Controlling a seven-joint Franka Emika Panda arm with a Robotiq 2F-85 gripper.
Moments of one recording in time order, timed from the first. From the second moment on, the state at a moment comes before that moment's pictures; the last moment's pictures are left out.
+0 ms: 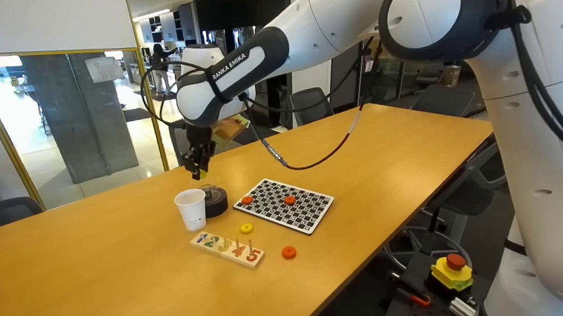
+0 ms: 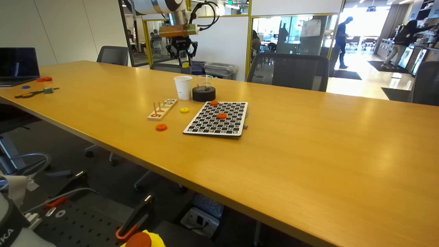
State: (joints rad) arm 0.04 0.47 0.11 -1.61 -0.10 2.34 -0.24
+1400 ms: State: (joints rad) arm 0.02 0.60 0.17 -1.51 -0.01 2.34 -0.48
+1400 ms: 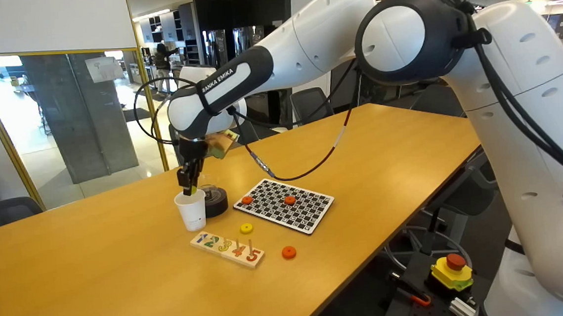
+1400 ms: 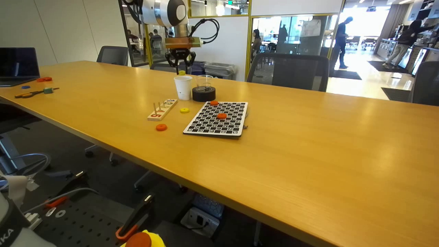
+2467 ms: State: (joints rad) arm 0.01 0.56 0.05 -1.53 -0.14 2.34 -0.36
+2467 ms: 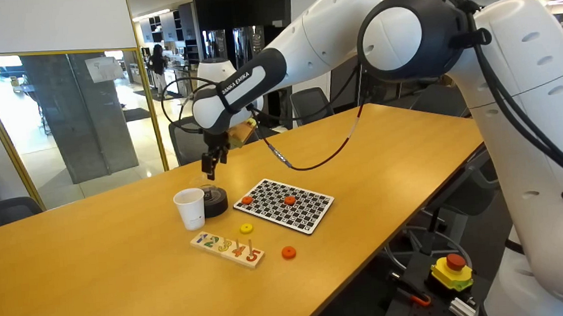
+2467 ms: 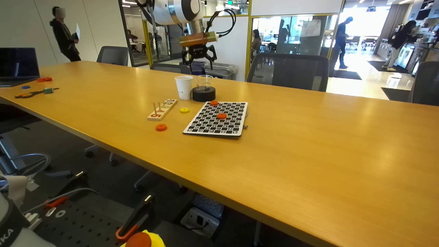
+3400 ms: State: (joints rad) arm -0.03 0.68 -0.01 -1.58 -0.19 2.32 -0.27
